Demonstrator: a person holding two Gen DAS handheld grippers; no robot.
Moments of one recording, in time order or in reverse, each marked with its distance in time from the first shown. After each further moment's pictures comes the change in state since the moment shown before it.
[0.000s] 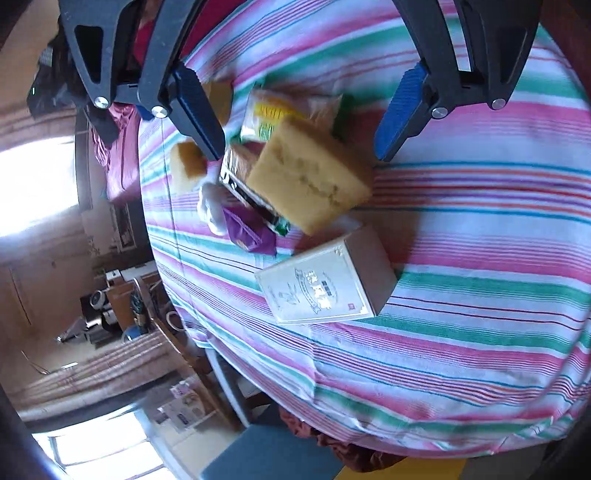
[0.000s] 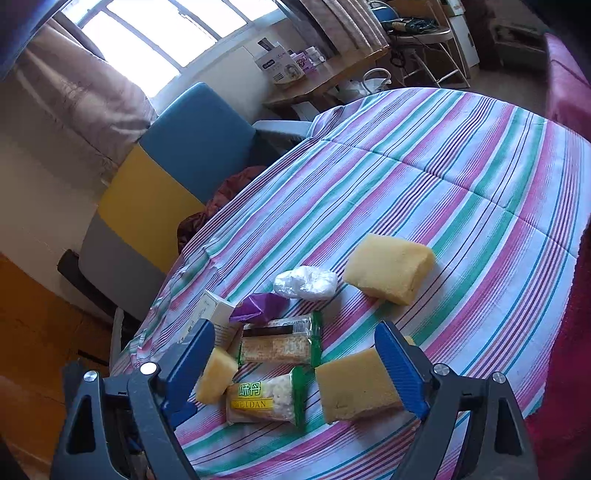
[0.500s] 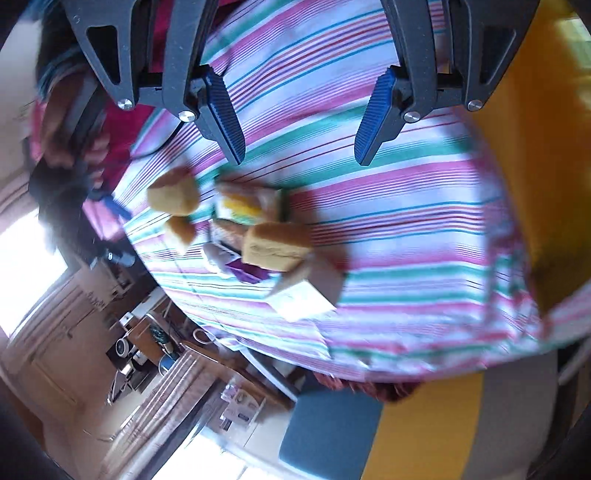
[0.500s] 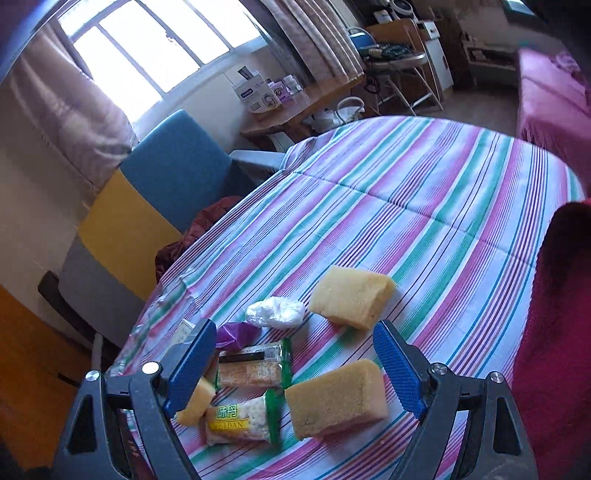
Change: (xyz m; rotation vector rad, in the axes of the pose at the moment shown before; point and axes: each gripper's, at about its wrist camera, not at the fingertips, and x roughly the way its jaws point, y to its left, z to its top) left arm -0.093 0.018 -0.080 0.334 -0.131 0.080; right arm -0.019 -0.007 0.007 0.030 -0.115 -0.102
